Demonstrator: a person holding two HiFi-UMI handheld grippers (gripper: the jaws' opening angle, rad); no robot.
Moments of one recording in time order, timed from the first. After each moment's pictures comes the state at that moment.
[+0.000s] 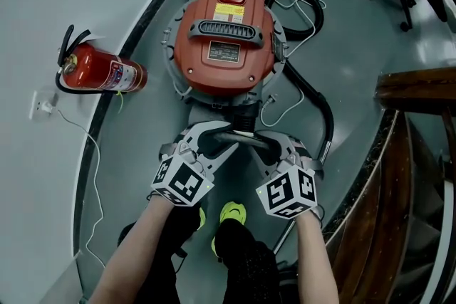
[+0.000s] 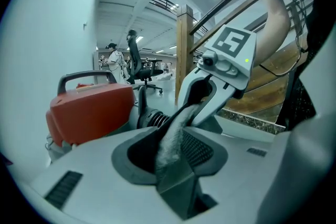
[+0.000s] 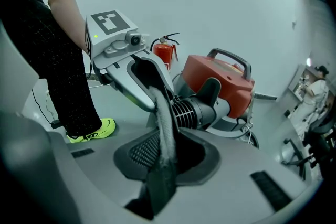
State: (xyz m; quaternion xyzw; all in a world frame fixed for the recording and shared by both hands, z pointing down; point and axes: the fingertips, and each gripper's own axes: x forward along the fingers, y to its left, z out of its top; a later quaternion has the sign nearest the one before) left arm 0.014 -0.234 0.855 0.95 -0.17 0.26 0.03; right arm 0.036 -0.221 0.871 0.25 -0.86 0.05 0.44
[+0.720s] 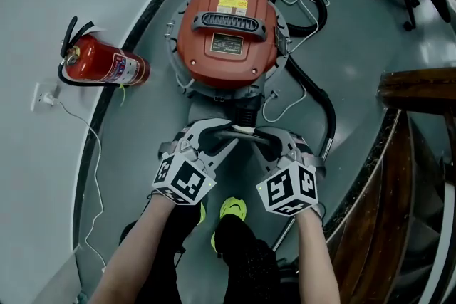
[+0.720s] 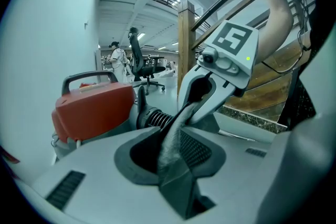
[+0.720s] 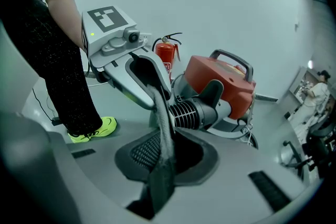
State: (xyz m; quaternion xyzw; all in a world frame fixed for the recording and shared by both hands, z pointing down) left arm 0.012 -0.226 0.854 0.94 -0.19 0.28 0.03; right arm 0.036 -0.216 0.869 0.25 -0.86 0.04 0.45
